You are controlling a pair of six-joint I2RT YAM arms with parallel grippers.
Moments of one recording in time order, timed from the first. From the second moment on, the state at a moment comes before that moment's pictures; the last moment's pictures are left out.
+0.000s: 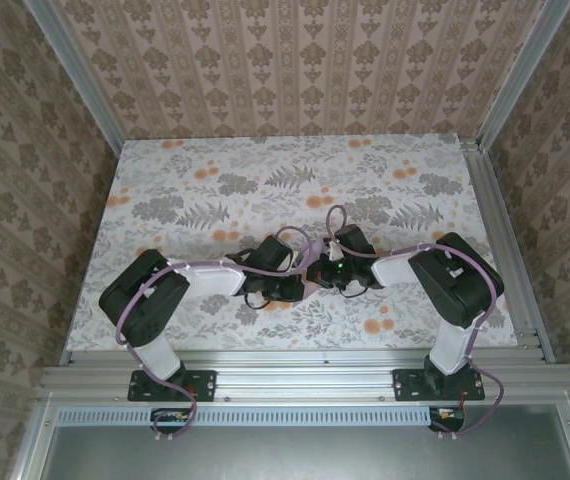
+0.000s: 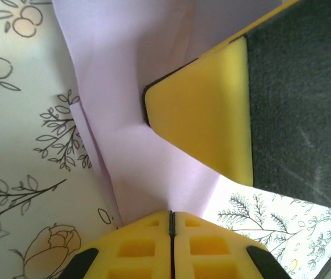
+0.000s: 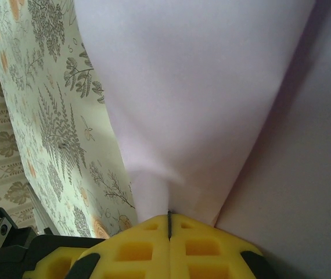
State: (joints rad) left arm -0.85 1.69 0.78 -0.12 0.37 -0.61; right arm 0.52 1.81 0.72 0.22 -0.55 0.88
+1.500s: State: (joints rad) left arm -0.87 1.61 0.83 -0.13 0.38 -0.67; right arm 0.49 1.82 0.73 0.20 -0.61 0.85
